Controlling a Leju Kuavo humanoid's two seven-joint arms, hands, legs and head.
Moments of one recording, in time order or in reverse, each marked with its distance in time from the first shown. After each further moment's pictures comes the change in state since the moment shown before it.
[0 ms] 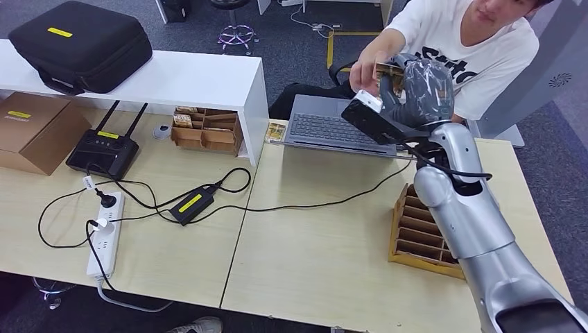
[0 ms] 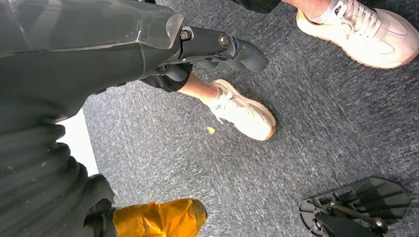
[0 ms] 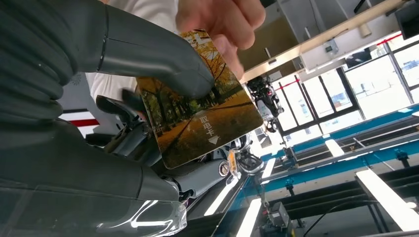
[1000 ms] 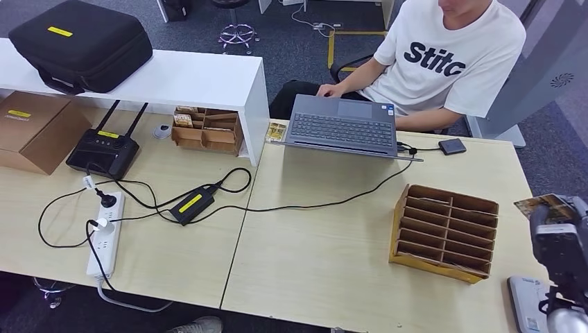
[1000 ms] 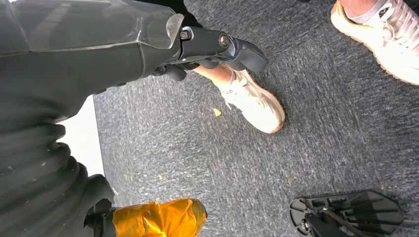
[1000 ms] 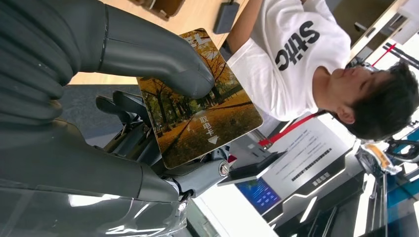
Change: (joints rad) left arm 0.031 -0.010 0.139 0.000 0.060 0.045 -0.003; right arm 0.813 -0.173 -0.743 -0.378 -0.452 0.016 -0.330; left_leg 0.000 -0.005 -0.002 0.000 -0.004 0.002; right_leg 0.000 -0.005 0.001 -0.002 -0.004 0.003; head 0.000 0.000
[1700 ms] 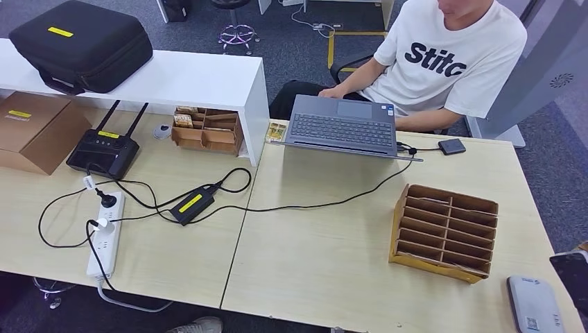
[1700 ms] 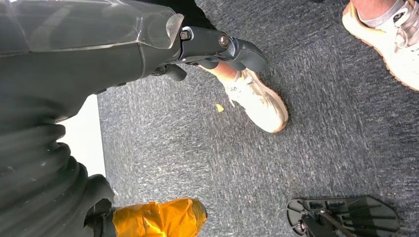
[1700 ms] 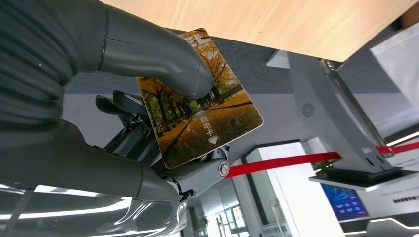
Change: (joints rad) left arm 0.000 -0.005 0.064 0.000 -0.005 0.006 0.008; right arm 0.142 -0.019 -0.223 0.013 0.282 0.119 0.189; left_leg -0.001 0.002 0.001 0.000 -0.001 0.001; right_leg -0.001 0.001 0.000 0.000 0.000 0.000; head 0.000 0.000
